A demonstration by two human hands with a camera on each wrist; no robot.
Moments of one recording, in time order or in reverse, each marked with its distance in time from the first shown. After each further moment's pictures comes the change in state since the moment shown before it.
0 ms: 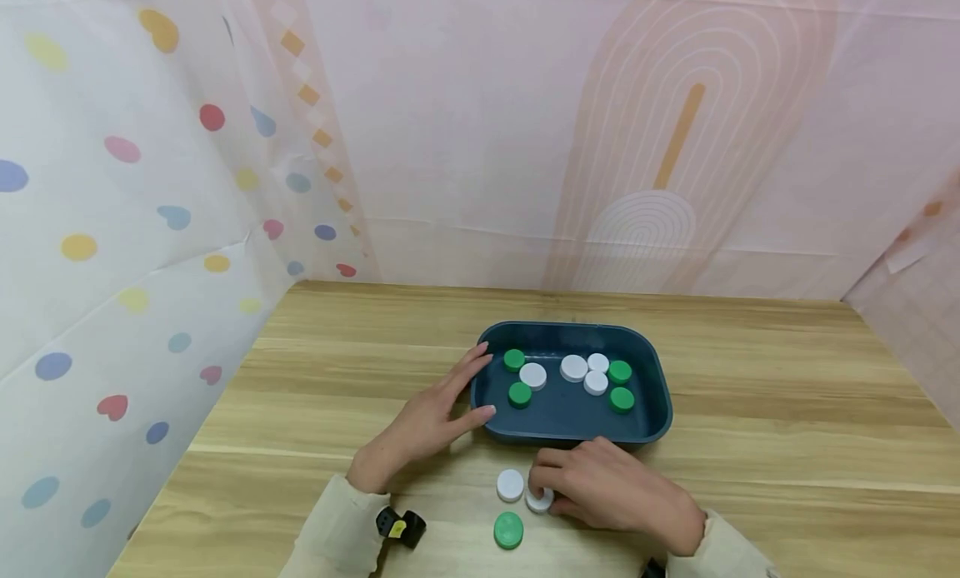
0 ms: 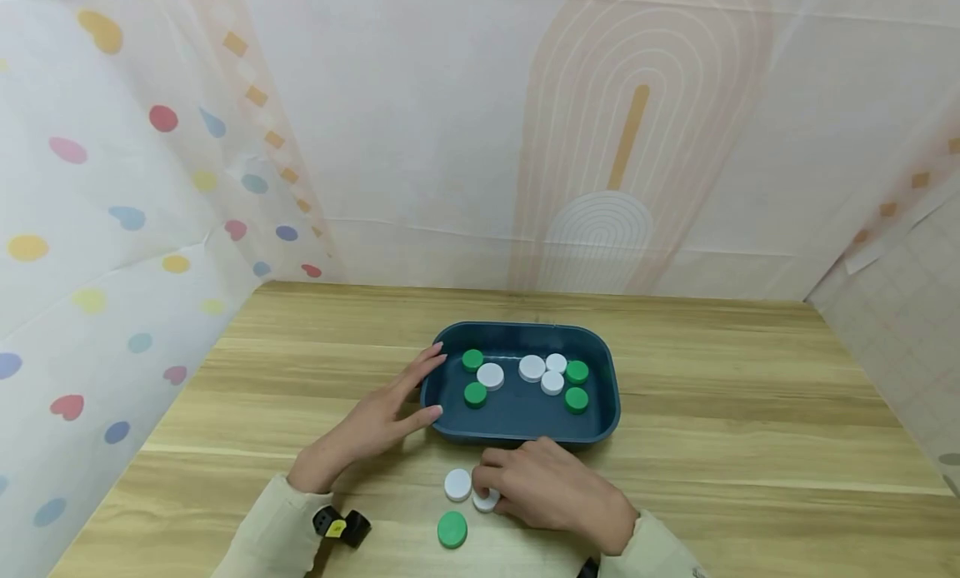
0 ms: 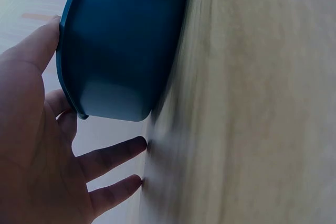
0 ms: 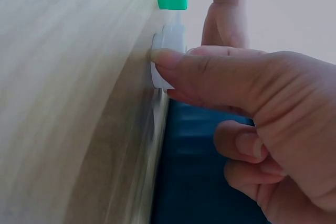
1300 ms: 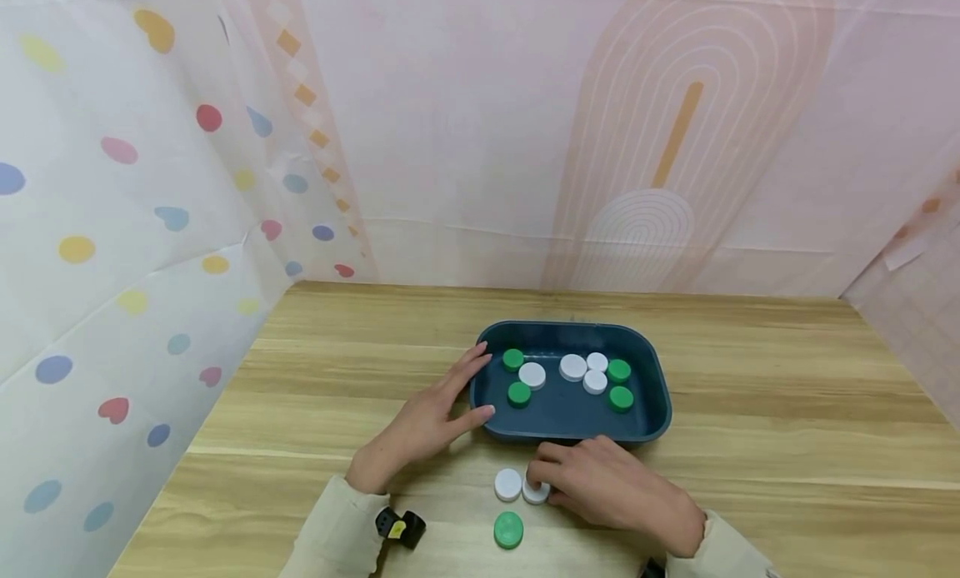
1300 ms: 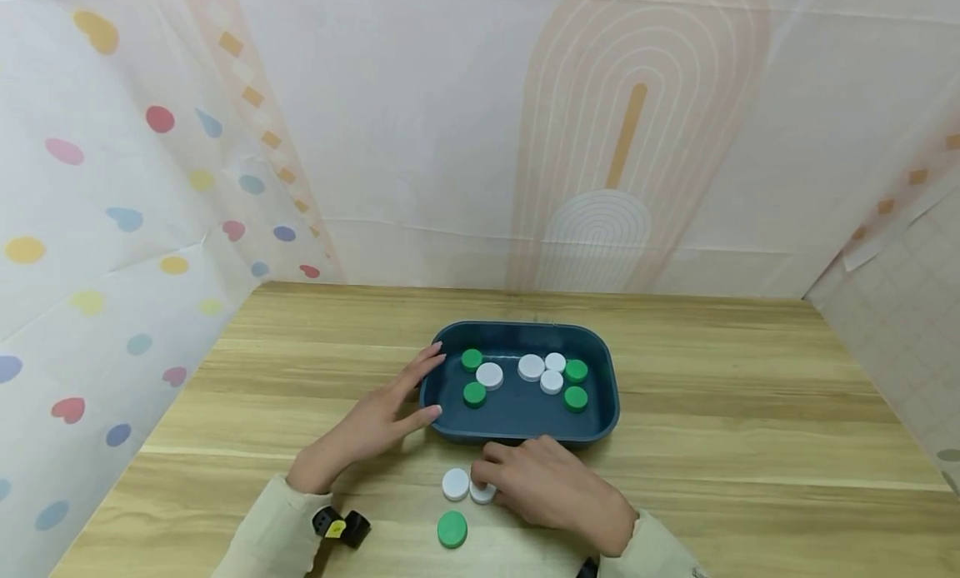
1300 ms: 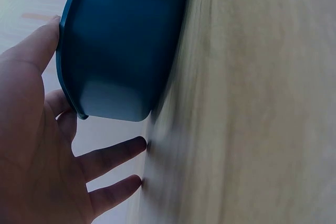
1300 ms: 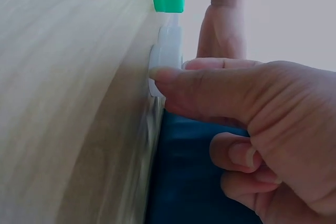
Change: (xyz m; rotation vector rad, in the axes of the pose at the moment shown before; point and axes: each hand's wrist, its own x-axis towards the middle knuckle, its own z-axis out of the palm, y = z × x) left_hand 0.001 0.002 -0.001 0.008 0.004 -0.007; right_hand 0.001 0.000 0.002 -0.018 0.026 0.047
